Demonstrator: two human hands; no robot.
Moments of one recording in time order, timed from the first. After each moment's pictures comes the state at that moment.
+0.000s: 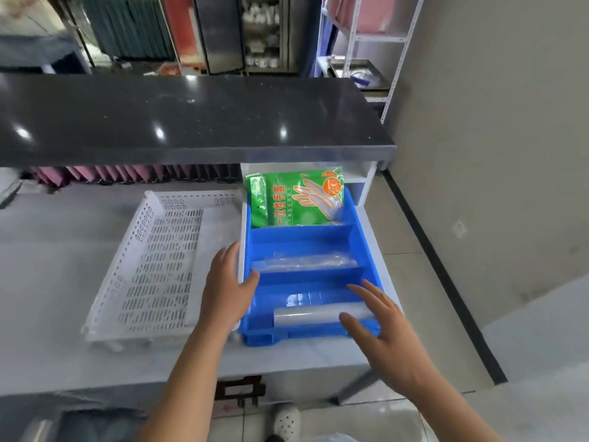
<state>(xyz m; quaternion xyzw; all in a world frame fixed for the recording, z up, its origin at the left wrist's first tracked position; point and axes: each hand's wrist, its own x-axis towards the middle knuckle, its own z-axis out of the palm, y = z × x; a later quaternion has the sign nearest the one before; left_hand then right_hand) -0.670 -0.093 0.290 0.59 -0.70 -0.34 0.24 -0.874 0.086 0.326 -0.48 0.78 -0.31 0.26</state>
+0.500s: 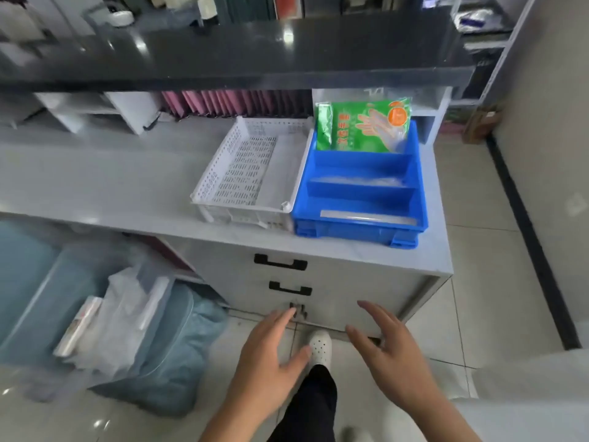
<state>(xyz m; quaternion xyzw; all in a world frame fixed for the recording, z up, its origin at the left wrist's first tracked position) -0.601 0.230 0.252 0.62 -0.68 -0.34 0.17 -0.817 0.251 0.272 -0.52 0.71 -0.27 0.39</state>
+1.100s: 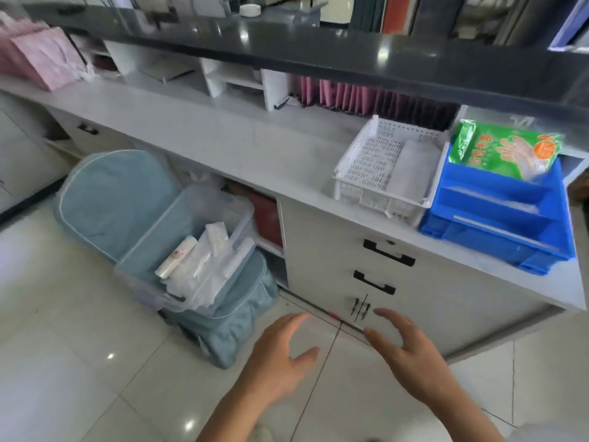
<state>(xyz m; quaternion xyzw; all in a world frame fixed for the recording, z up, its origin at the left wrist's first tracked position) -0.389 0.324 0.263 0.67 -0.58 -0.40 0.21 -0.625 0.289 0.290 -0.61 0.65 -0.17 0.41</state>
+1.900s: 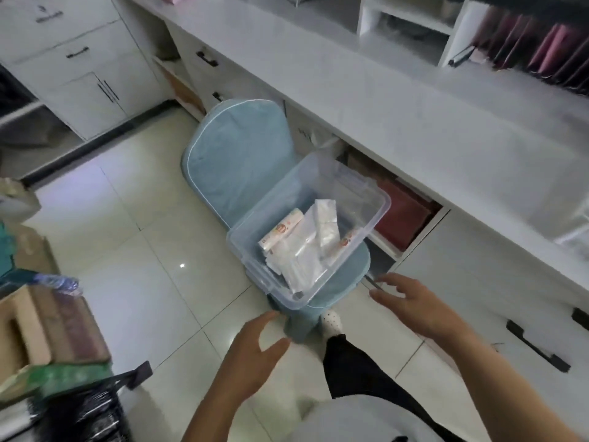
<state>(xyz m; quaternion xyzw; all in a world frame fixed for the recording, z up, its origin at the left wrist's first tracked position) -0.062 0.318 0.224 0.81 -0.31 -0.43 0.25 -0.291 0.111 0.243 -0.71 0.52 0.02 0.47</state>
